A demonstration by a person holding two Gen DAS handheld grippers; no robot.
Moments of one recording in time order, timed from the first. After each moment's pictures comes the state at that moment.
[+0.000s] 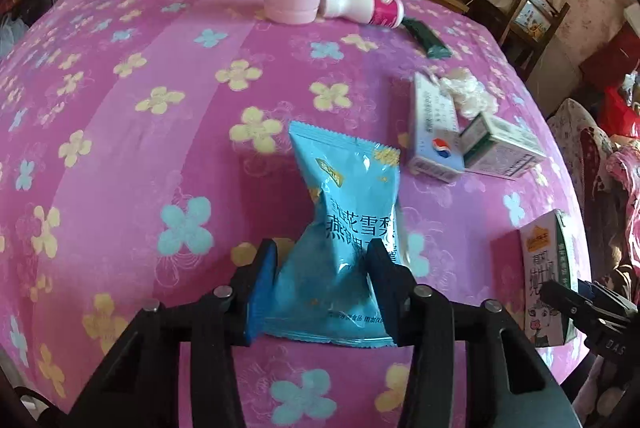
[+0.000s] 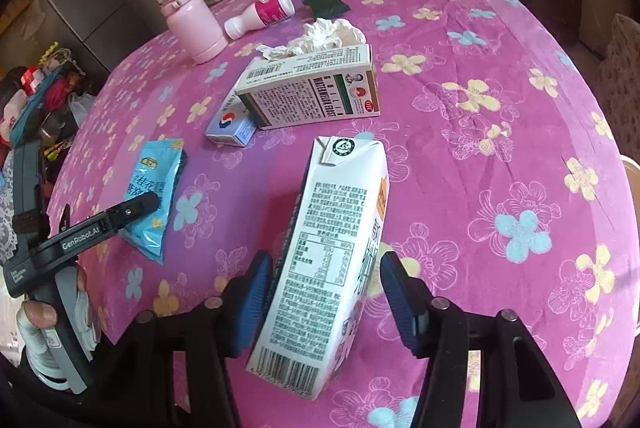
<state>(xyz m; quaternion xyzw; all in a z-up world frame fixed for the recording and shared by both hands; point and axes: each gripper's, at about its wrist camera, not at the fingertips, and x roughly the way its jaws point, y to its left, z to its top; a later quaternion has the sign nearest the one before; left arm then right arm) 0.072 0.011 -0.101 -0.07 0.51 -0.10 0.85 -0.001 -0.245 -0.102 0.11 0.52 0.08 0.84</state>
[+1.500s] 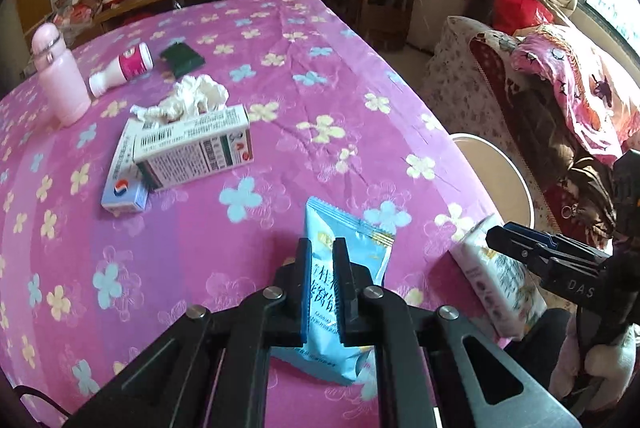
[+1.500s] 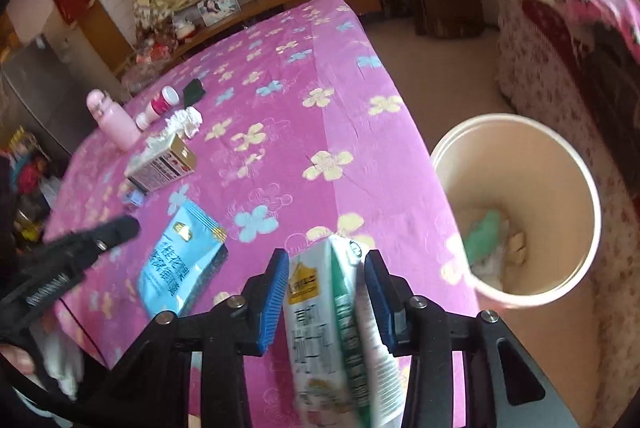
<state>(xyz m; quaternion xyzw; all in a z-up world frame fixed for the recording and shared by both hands) 0.012 -0.208 -0.051 0.06 0.48 -0.27 0.83 -0.091 -0.425 -0.078 0.21 0.45 -0.03 0.87</state>
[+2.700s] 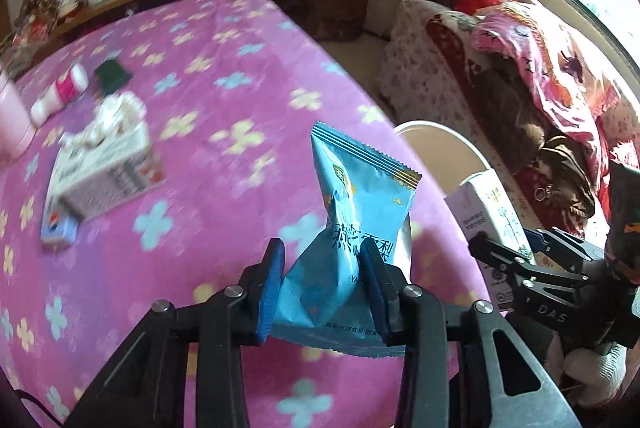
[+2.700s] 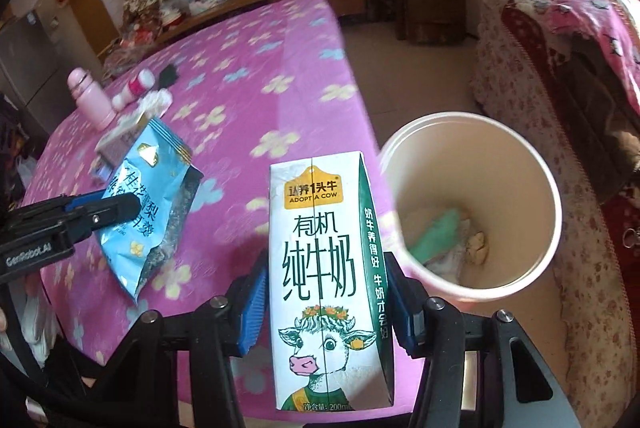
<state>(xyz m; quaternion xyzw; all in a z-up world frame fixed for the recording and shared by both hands) 0.005 -0.278 -0.049 0.08 0.48 -0.33 0.81 -0.115 -0.451 -0.081 0.14 0.46 -0.10 0.87</state>
